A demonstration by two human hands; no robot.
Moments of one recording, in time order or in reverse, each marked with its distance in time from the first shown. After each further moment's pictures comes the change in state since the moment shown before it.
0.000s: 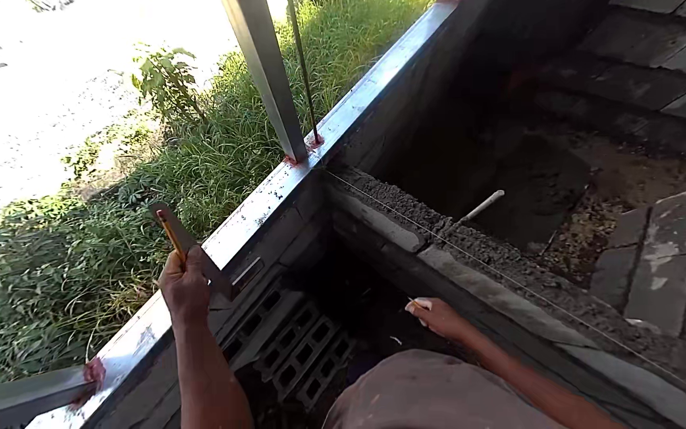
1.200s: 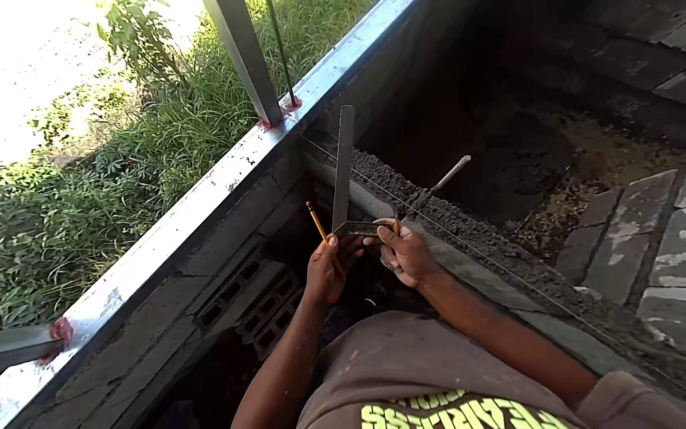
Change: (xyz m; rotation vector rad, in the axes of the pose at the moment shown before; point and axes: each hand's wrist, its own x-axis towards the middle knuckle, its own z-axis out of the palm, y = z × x) left_hand -0.202 0.056 0.217 -1.252 -0.655 -0.639; right_hand -0.051 -0.127 -0.033 0.959 0.051 -0.389
